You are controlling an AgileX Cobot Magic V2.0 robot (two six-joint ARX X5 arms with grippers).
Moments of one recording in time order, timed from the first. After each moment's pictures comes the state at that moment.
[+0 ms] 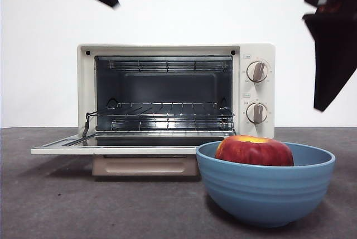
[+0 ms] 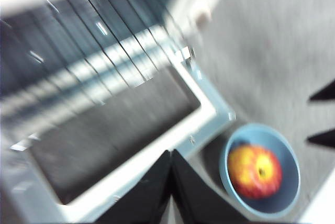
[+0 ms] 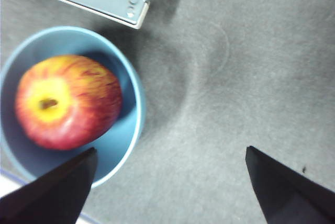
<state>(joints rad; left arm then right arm) -0.46 1.28 1.28 -0.73 0.33 -0.05 0.42 1.11 0.81 -0.86 -0.21 0.19</state>
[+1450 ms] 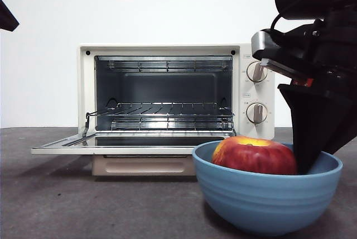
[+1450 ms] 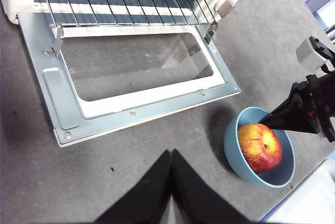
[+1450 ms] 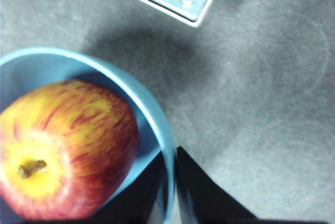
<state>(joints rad) -0.19 0.70 0.69 -0.62 0.55 -0.17 0.55 1.38 0.81 -0.70 -0.26 0.24</state>
